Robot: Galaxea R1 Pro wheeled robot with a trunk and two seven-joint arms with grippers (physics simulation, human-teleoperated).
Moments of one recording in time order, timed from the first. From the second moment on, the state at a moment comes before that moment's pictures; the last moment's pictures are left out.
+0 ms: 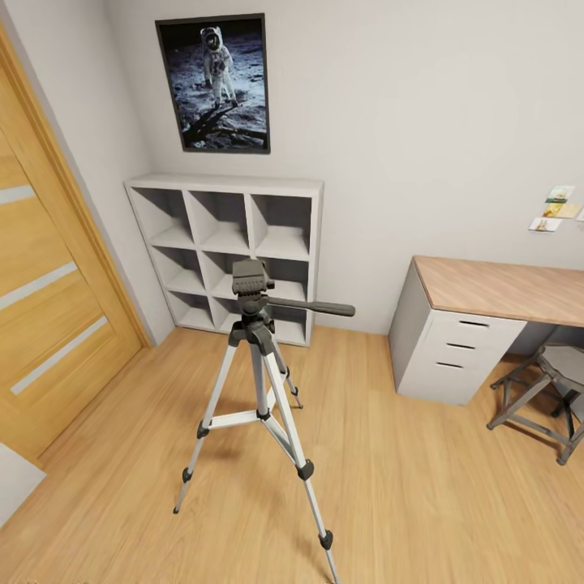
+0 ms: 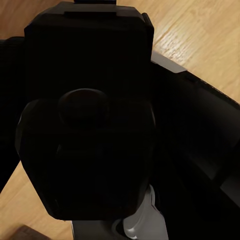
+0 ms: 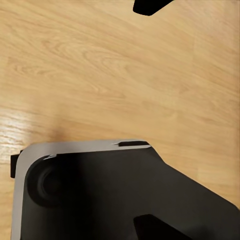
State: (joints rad) left arm -0.23 0.03 -0.40 0.00 0.93 -0.01 -0.03; right arm -0.19 -0.13 -0.40 0.02 0.40 -0.05 0.02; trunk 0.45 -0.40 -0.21
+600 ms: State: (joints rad) left arm -0.23 0.03 -0.40 0.00 0.93 -0.01 -0.03; right arm -0.19 -0.13 -0.40 0.02 0.40 -0.05 0.02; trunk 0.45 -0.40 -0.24
